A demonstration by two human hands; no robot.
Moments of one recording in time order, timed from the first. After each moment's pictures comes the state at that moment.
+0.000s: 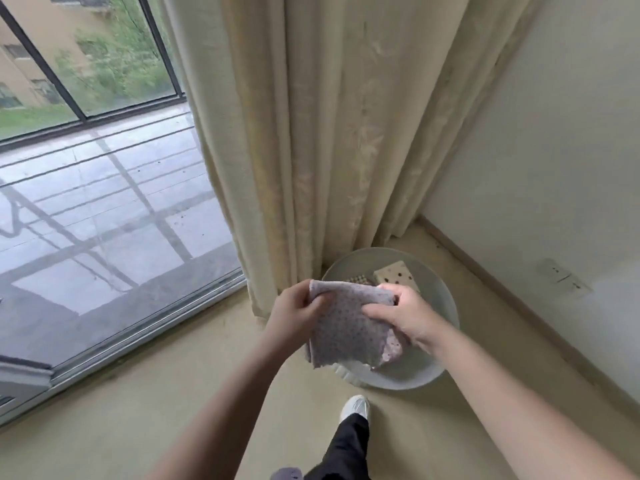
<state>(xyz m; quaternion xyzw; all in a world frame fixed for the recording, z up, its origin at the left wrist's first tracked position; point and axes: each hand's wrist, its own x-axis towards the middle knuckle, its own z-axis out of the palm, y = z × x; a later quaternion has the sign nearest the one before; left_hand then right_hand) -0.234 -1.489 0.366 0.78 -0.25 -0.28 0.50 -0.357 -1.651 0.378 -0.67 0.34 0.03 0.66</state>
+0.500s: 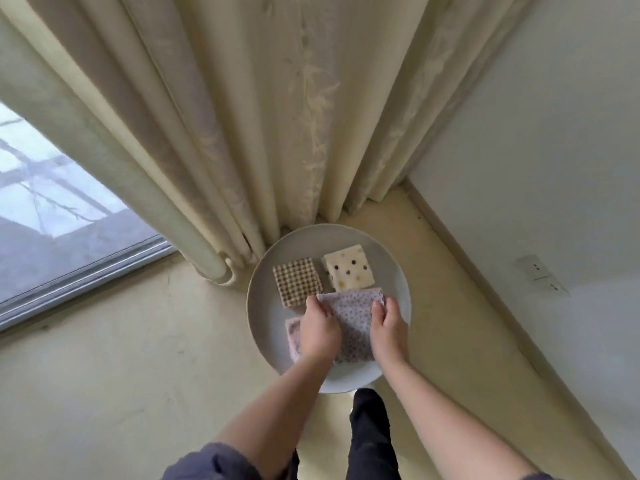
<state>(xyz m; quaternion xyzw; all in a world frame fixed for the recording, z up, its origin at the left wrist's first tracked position) -0.315 -1.742 0.234 0.83 0.05 -0.37 0.41 -0.391 -1.829 0.214 -0.73 0.53 -0.04 0.43</state>
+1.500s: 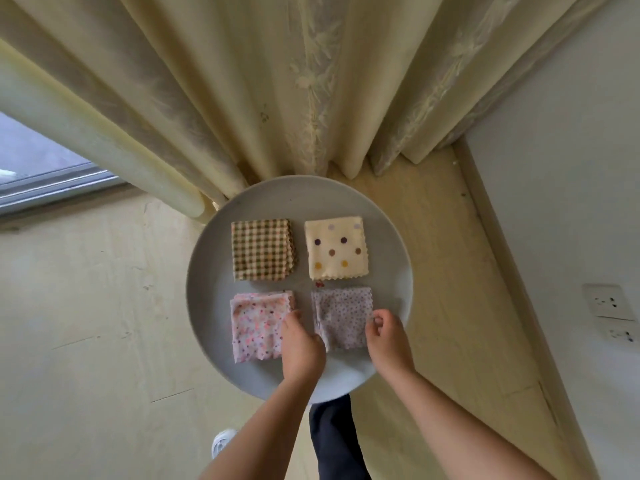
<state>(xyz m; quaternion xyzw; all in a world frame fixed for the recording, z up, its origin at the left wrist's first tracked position) -0.375 -1.836 0.026 0.84 0.20 -0.38 0.34 -0.429 -1.972 0.009 -0.76 0.44 0.24 0.41</state>
